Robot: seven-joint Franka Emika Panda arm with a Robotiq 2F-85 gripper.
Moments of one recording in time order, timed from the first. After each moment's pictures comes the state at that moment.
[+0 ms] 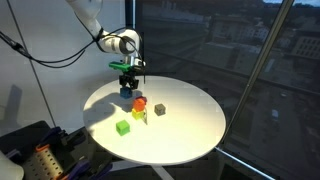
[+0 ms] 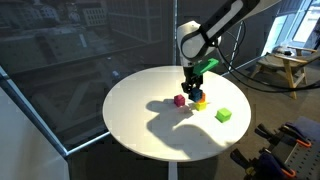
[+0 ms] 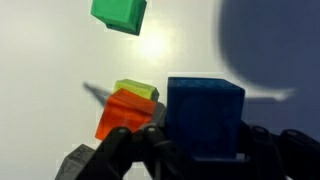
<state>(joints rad) 0.14 0.52 0.01 -1.86 -0.09 2.16 0.17</state>
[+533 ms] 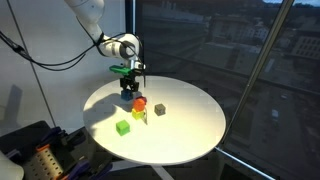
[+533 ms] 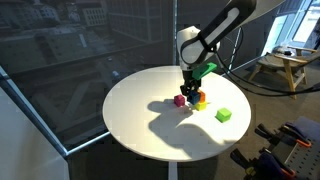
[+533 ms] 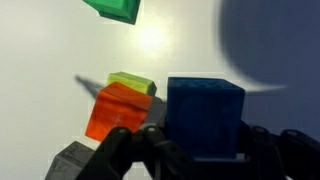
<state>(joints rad) 0.14 0.56 0.01 -1.86 -0.09 2.23 0.17</state>
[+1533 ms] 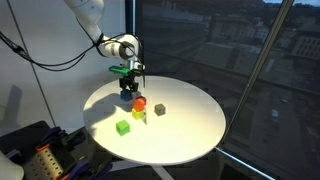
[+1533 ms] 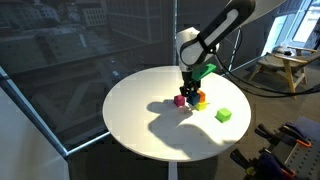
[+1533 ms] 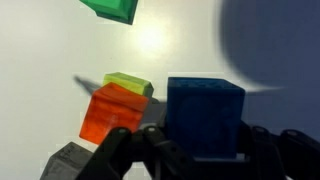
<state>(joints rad) 0.15 0.57 0.01 -1.86 -0.09 2.23 0.17</state>
